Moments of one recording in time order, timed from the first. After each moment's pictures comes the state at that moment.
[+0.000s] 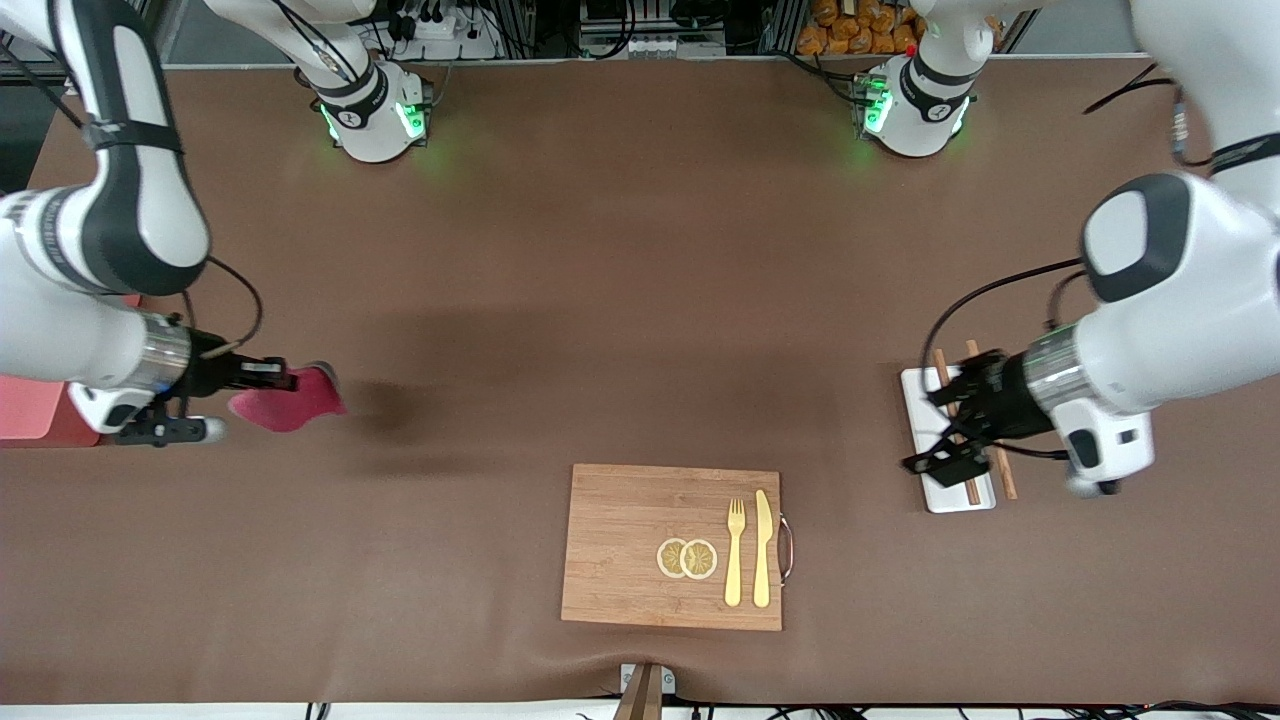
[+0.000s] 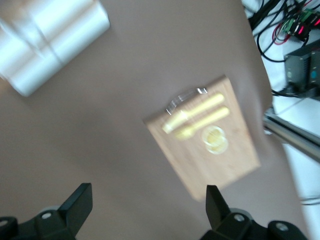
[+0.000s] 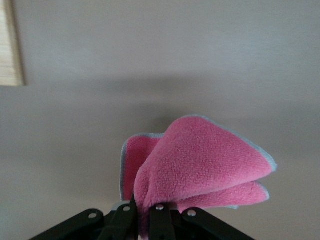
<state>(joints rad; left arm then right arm) 0.14 0.44 -0.43 -1.33 -0.08 1.84 -1.10 -0.04 0.29 0.00 -1.70 0.19 1.82 -0.14</state>
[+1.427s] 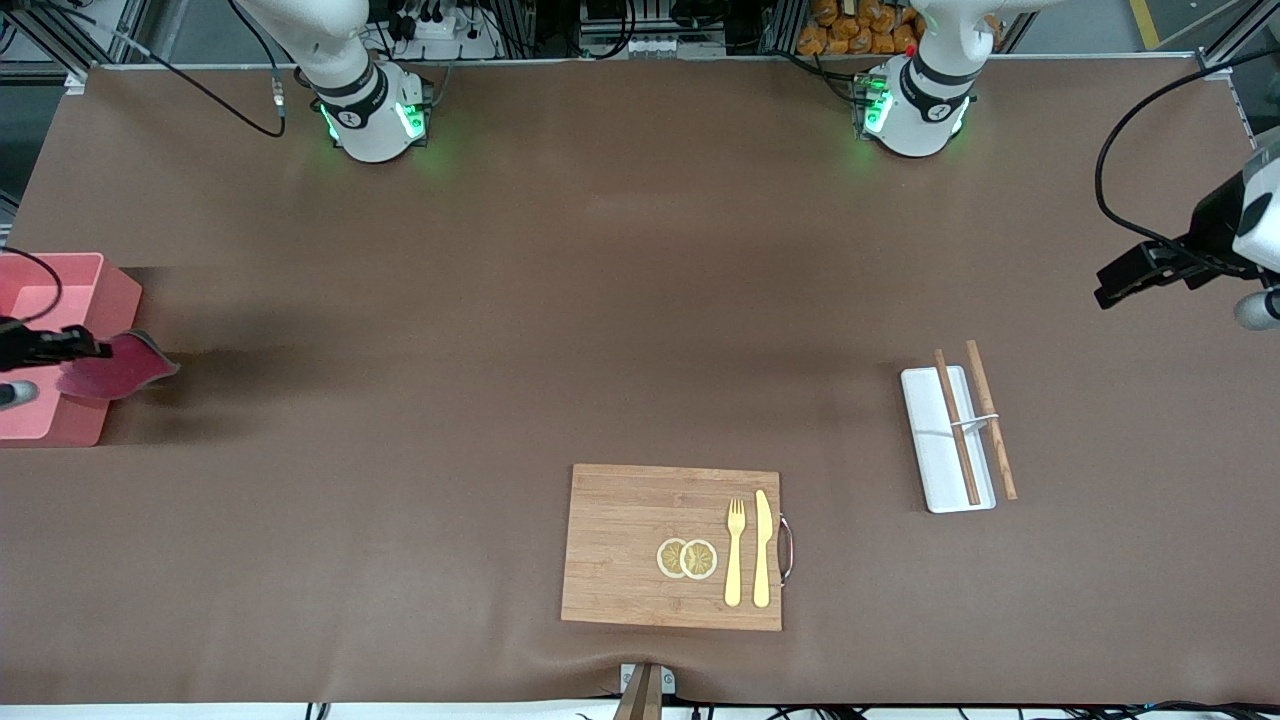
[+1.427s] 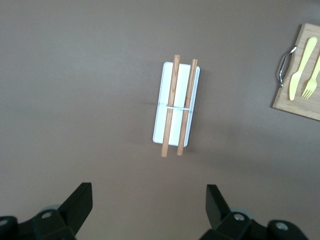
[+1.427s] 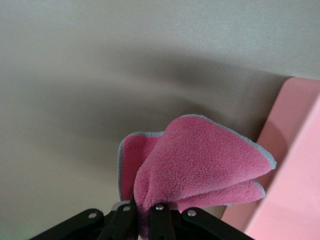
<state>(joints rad) 0.05 0.03 -0.11 -1.55 0.04 1.60 -0.27 -0.49 0.52 0.00 -1.60 0.00 1.79 -0.74</state>
